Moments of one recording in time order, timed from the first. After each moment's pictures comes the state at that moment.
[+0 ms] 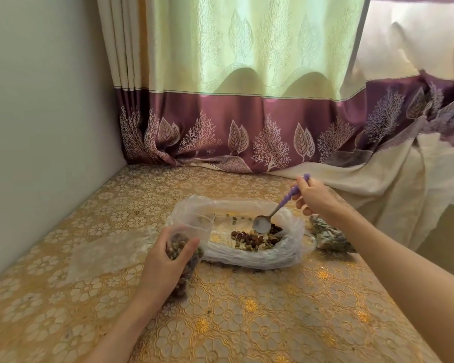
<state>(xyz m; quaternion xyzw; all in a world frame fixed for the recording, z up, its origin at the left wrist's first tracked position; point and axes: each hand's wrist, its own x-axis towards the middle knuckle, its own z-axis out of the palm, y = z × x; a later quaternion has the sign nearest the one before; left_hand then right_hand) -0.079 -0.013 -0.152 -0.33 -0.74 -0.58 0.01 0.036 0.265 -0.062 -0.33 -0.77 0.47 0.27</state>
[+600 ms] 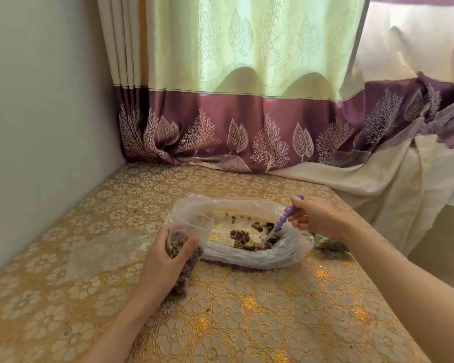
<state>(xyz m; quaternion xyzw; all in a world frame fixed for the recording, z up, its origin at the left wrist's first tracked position) -0.076 -0.014 -0.150 -0.33 -0.74 -0.58 0.00 0.049 0.272 -0.085 -0.31 -0.70 0.63 0.14</state>
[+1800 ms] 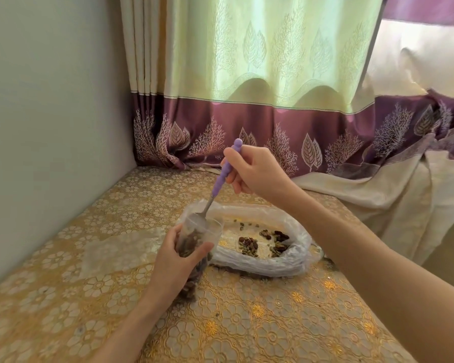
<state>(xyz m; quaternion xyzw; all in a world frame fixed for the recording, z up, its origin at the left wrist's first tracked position) -0.080 -0.013 -0.150 -0.30 -0.68 -0.67 -0.04 -0.006 0.128 0.009 -0.03 -0.83 0.45 0.32</state>
